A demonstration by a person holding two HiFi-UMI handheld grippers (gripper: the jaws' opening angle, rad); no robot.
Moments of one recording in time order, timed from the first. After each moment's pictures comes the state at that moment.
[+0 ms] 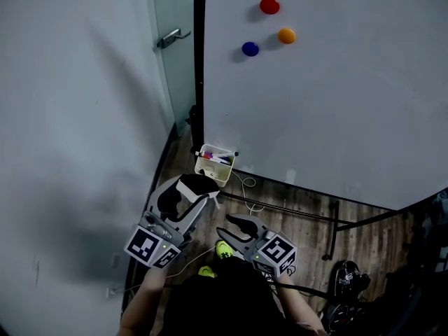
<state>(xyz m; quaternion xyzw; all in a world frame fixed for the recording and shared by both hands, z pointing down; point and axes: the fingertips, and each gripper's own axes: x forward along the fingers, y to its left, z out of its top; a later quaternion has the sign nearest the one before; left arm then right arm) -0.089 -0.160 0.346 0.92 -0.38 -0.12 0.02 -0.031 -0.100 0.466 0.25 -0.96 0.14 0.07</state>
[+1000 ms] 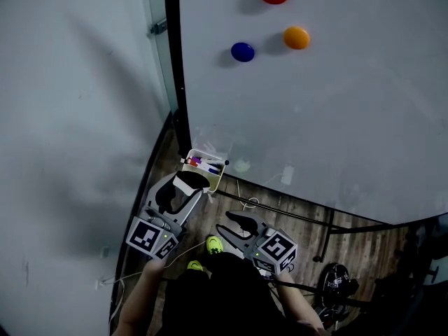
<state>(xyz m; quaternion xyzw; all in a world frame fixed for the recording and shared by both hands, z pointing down) -0.067 -0.239 0.422 0.90 -0.43 -0.06 0.07 0.011 -0.162 0.492 0.23 -0.95 0.17 0.10</state>
